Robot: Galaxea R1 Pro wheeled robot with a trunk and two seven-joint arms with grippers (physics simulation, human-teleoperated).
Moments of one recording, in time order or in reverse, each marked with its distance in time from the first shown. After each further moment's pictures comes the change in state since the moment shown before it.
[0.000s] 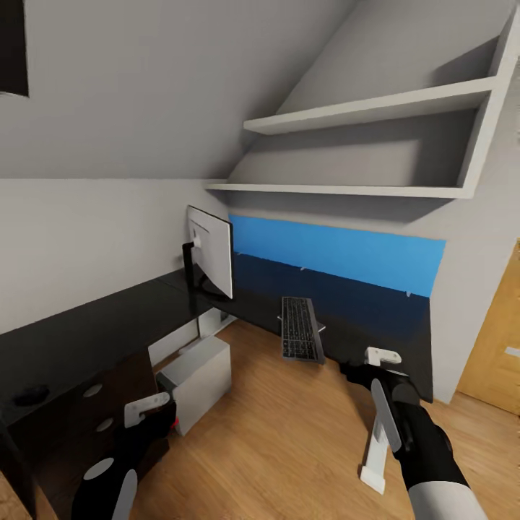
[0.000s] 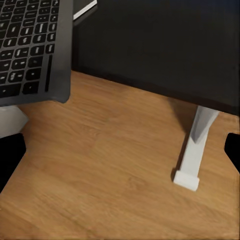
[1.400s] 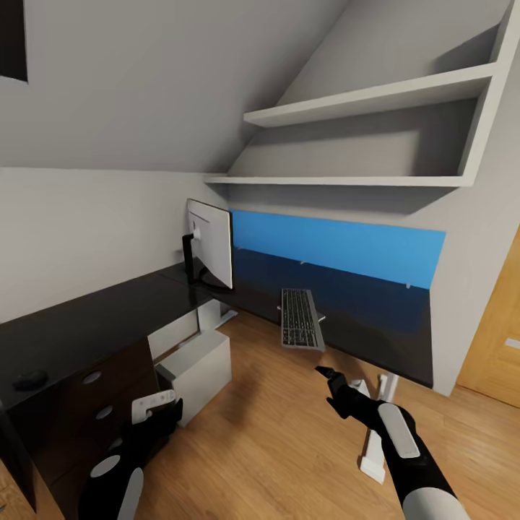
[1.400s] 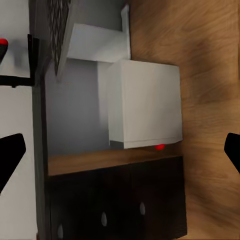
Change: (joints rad) left arm 0.000 -0.001 -0.043 -0.014 0.003 -0.002 0.006; right arm 0.000 0.032 -0.163 0.332 -0.917 -0.102 0.089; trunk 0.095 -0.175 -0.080
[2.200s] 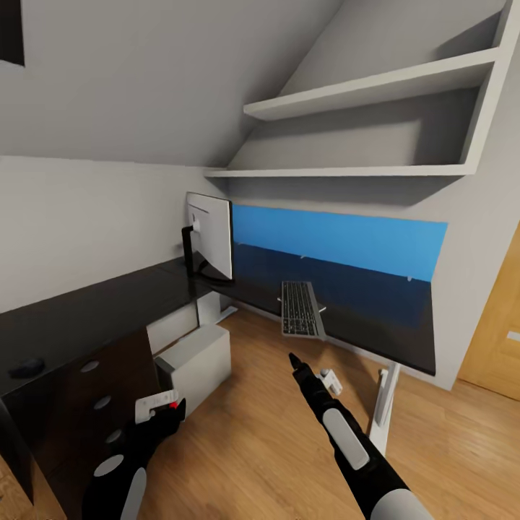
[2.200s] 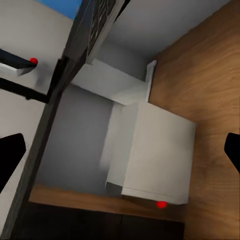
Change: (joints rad) left arm 0.000 0.000 -0.018 0.001 -0.001 0.002 0.001; right arm 0.000 0.042 0.485 0.062 -0.090 -0.634 0.052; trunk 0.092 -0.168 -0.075
